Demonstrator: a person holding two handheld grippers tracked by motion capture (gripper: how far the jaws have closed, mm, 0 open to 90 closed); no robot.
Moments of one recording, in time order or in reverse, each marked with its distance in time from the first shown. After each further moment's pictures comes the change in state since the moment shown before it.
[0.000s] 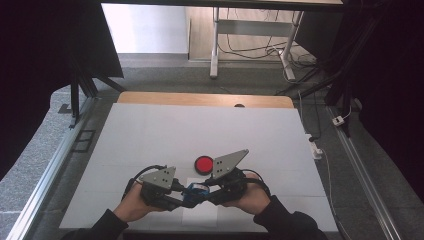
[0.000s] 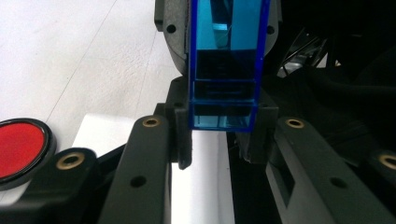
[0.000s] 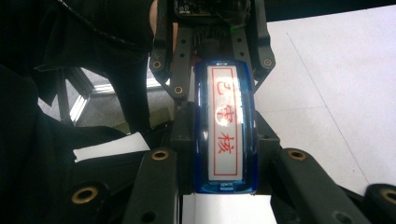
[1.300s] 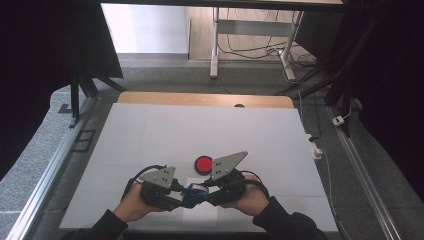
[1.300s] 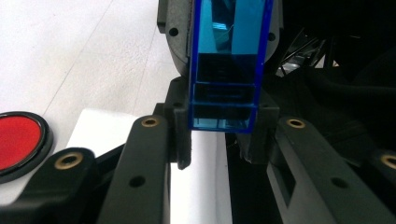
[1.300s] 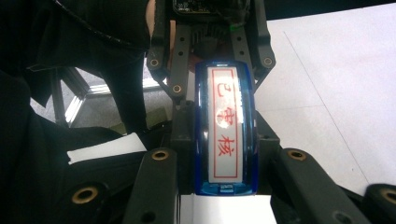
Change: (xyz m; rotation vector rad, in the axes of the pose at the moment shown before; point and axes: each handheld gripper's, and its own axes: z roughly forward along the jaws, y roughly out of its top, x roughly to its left) left arm 0.001 -0.002 0.000 0.016 0.006 -0.019; right arm 0.002 -0.003 0.004 -0.004 -0.019 0.005
